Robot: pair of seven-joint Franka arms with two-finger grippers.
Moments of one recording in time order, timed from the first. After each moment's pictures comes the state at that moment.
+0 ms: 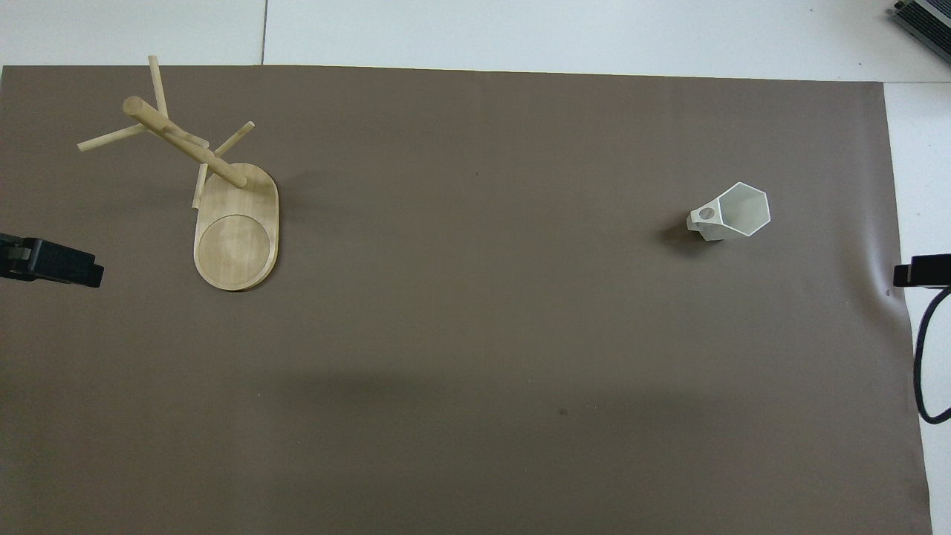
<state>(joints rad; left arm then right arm) -0.08 -0.07 0.01 -1.57 -0.02 1.46 0.11 -0.07 -0.20 -0.09 -1.78 0.02 1.67 -0.03</state>
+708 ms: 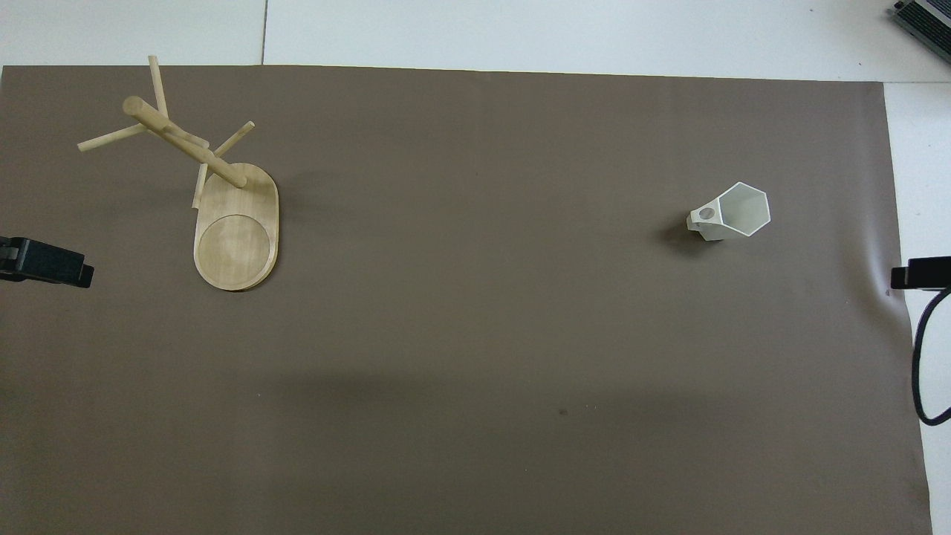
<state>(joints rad) -0.07 -0.07 0.03 -1.58 -0.02 1.46 0.11 -0.07 -0.20 -0.09 -1.78 0.02 1.67 -0.04</state>
